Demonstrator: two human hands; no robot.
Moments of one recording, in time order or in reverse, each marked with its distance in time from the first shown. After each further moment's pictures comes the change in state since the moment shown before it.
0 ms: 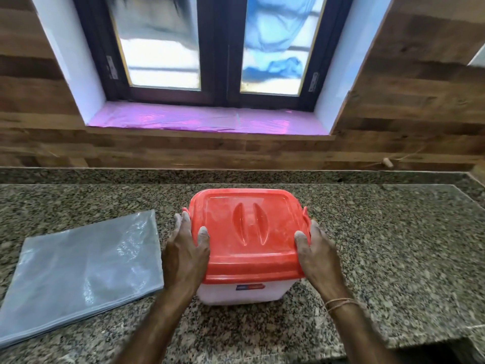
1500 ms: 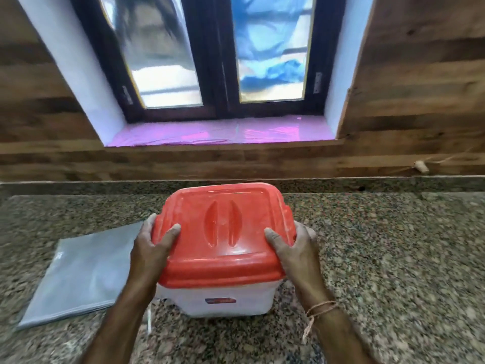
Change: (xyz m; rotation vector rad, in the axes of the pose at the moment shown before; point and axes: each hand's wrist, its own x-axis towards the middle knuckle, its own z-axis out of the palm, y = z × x) left_hand 0.000 0.044 0.014 -0.397 0.107 -0.233; right_hand 0.064 0.040 -0.026 0.513 -0.118 -0.075
